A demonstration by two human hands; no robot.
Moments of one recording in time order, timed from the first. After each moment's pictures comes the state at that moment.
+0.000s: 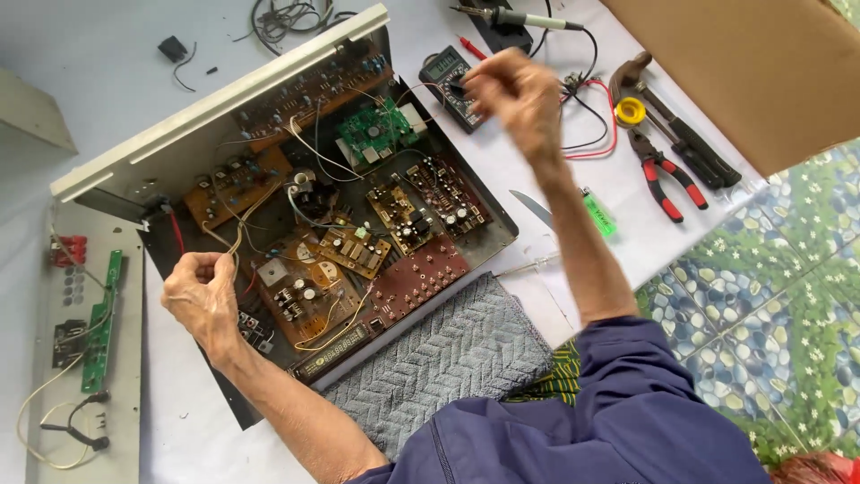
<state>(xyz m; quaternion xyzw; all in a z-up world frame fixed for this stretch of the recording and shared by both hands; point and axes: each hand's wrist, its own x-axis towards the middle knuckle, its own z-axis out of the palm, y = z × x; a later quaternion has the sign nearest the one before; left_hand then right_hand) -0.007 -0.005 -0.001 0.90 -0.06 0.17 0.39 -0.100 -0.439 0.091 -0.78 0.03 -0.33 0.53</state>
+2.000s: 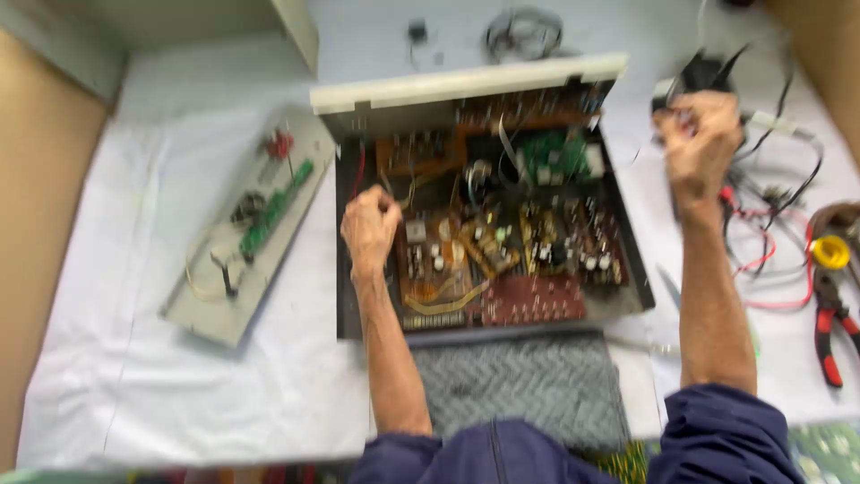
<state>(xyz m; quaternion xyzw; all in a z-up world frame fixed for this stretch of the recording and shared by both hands) 0.000 -0.008 -0.016 0.95 -0.01 0.13 0.30 -0.011 -0.475 0.025 -0.86 -0.05 -0.44 0.24</state>
